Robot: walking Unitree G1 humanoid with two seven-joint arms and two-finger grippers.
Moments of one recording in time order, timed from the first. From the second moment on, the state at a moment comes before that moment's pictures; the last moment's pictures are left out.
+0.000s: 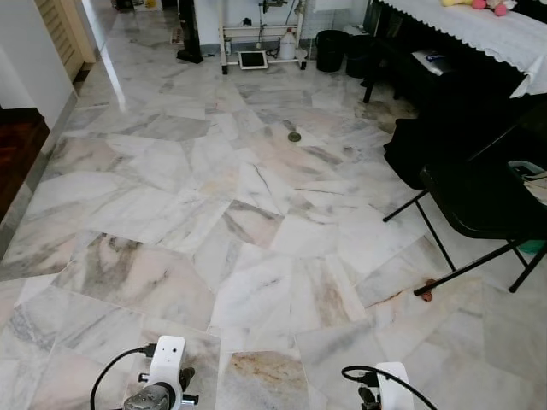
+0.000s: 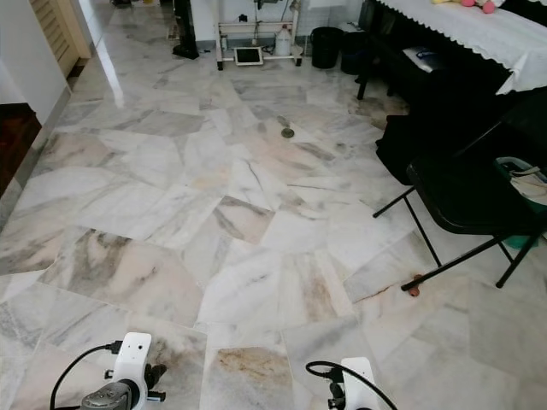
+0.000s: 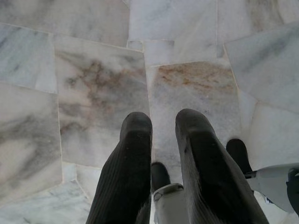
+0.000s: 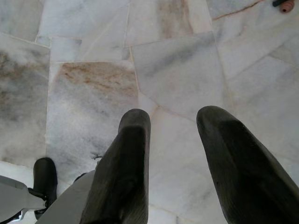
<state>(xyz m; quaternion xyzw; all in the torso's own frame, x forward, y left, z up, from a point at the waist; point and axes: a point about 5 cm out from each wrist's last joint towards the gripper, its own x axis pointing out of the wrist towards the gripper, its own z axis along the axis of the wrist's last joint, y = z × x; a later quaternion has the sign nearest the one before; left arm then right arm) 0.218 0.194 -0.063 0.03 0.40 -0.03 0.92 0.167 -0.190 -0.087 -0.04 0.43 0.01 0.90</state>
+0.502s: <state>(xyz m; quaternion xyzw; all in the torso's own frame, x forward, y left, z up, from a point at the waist) 0.226 0.188 -0.058 0.04 0.38 -0.04 0.92 0.164 -0.190 -0.089 -0.03 0.43 0.01 0.90</state>
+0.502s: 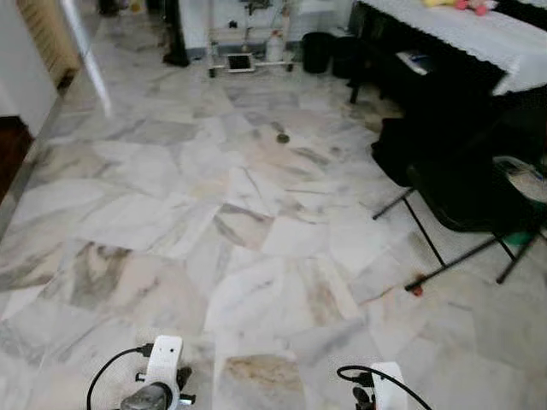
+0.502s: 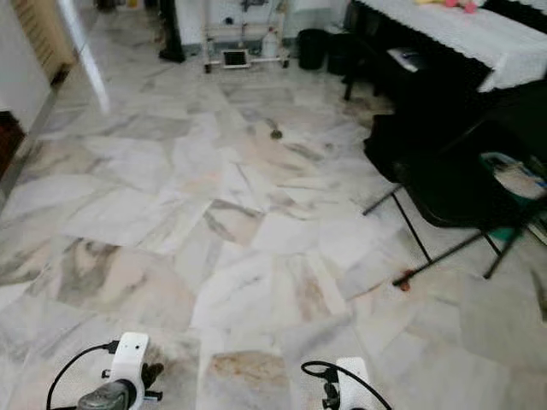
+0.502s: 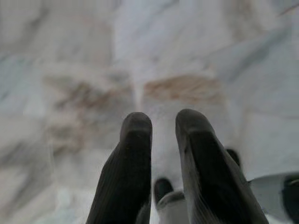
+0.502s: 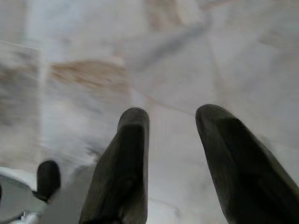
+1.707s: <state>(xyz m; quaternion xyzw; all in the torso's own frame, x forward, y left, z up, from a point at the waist) 0.222 0.198 -0.059 0.04 0.39 -0.03 0.92 0.162 -0.187 -0.091 -0.03 0.45 -0.01 0.89</state>
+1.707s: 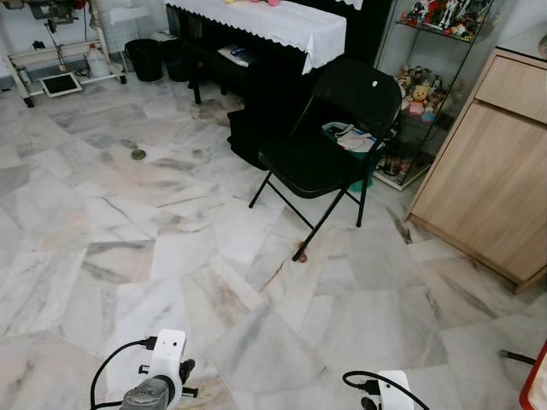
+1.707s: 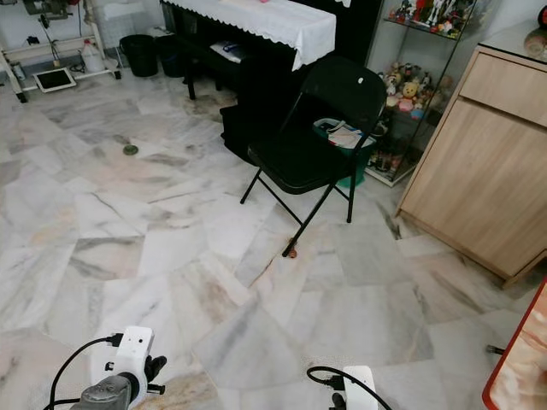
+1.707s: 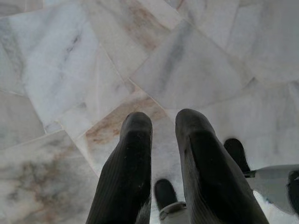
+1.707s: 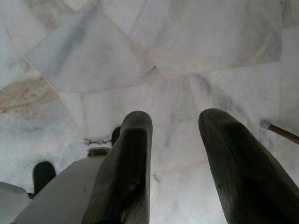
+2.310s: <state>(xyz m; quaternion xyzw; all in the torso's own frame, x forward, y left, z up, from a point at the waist) 0.226 0.191 -0.057 0.04 0.38 -0.04 0.92 0.158 -0.196 -0.092 -0.03 0.46 -0.02 0.89</state>
